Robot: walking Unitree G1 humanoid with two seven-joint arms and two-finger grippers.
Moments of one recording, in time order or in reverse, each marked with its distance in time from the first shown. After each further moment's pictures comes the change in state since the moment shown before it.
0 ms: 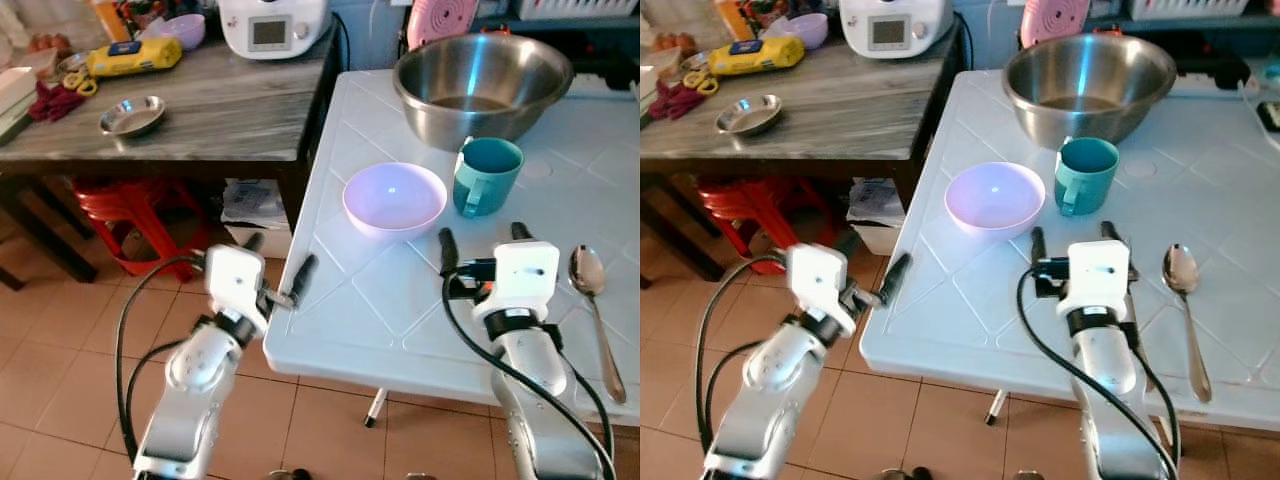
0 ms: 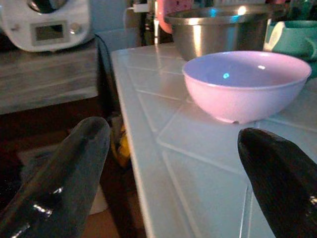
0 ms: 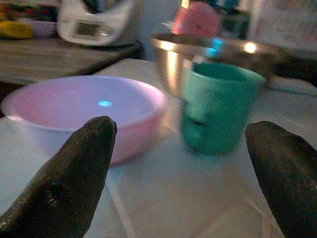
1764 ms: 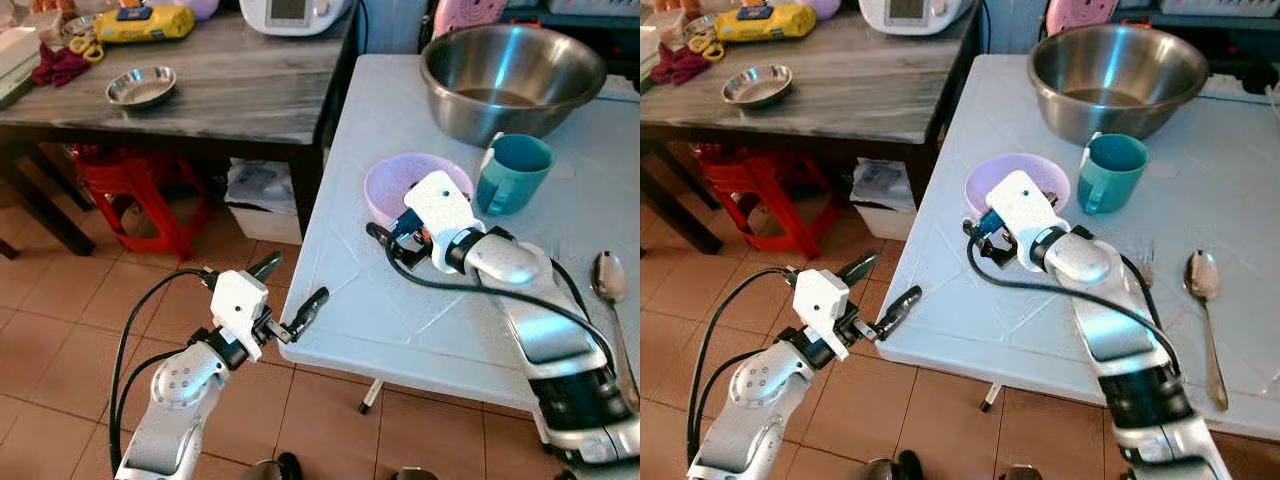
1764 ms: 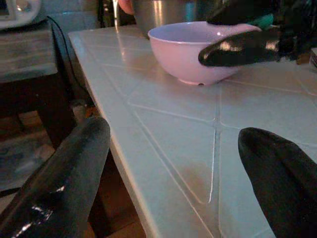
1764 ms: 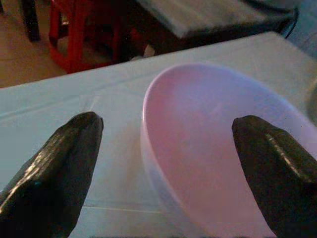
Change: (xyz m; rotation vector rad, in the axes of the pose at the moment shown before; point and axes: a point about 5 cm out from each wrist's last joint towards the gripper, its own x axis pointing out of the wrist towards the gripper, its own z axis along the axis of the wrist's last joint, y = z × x) left arm -0.013 -0.003 -0.011 0.018 0.005 -0.228; right arm 0.074 0.019 0.029 -0.273 0.214 0.596
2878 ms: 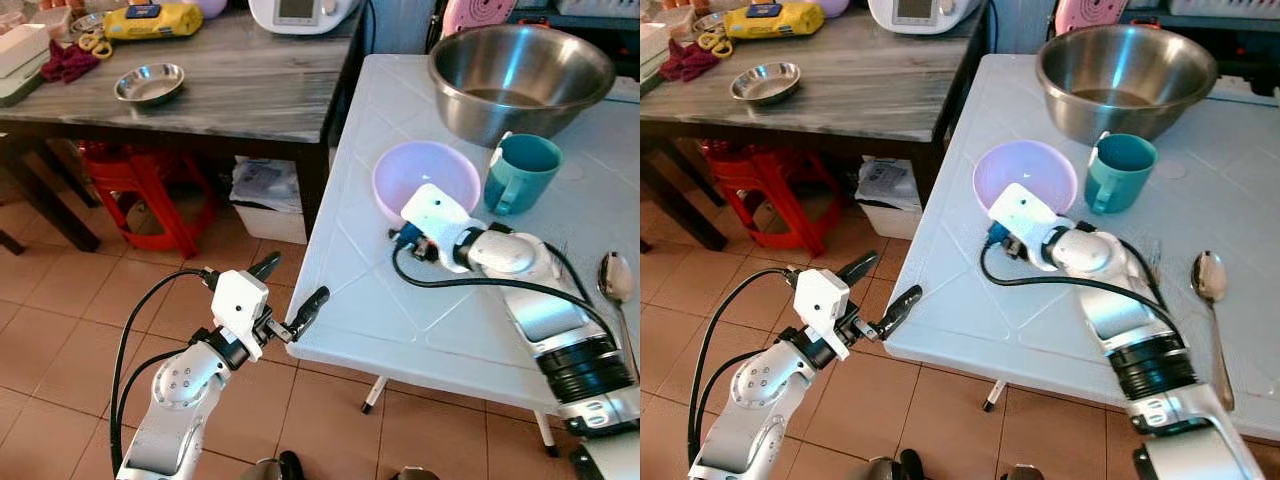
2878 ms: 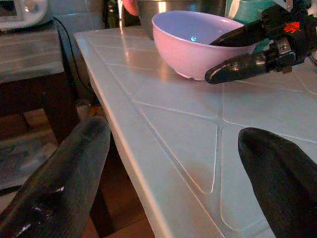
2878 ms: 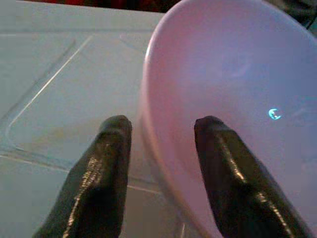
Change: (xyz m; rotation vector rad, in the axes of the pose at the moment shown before) left arm 0.001 -0.001 0.000 -0.002 -0.002 0.005; right arm 0.010 -0.017 -0.021 -0.193 0.112 0.060
